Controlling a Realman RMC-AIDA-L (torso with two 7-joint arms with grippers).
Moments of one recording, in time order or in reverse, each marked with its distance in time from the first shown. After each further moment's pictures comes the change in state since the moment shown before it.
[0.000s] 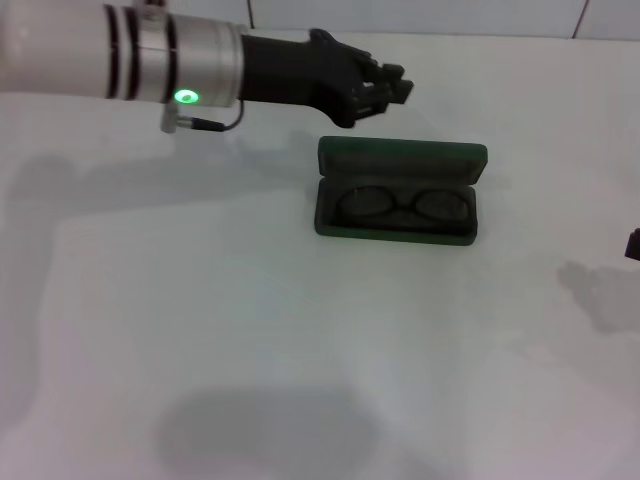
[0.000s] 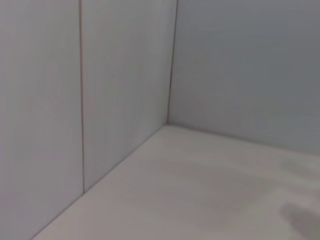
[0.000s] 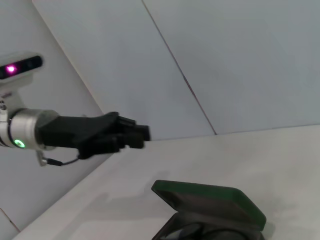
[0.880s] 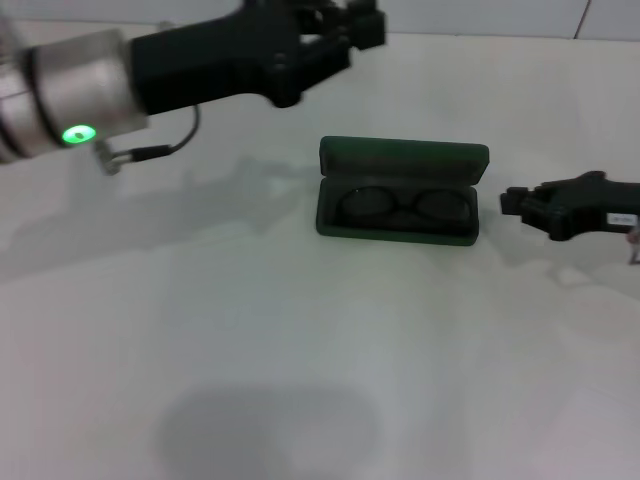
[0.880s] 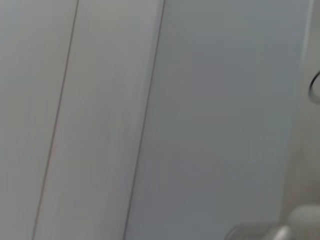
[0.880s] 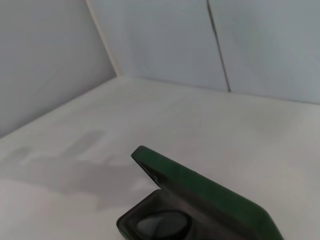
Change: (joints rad) left arm 0.305 -0.033 -0.006 0.212 -0.424 0.334 0.027; right arm 0.337 0.000 -0.225 0.187 -0.124 0.353 -0.028
